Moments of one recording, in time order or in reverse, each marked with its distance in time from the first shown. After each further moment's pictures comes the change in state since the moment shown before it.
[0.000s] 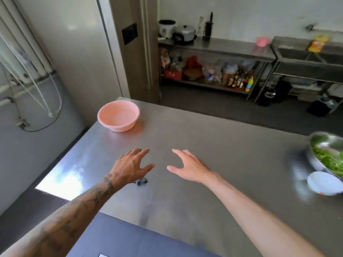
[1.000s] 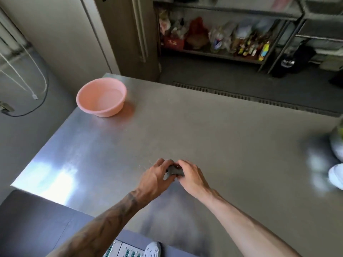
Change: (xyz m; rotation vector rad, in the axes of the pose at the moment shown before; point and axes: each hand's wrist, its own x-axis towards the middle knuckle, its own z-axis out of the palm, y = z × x) left_hand 0.056 0.095 0.125 -0.431 -0.041 0.075; right_hand 0.058 0.113 0.087 0.215 0.082 0.013
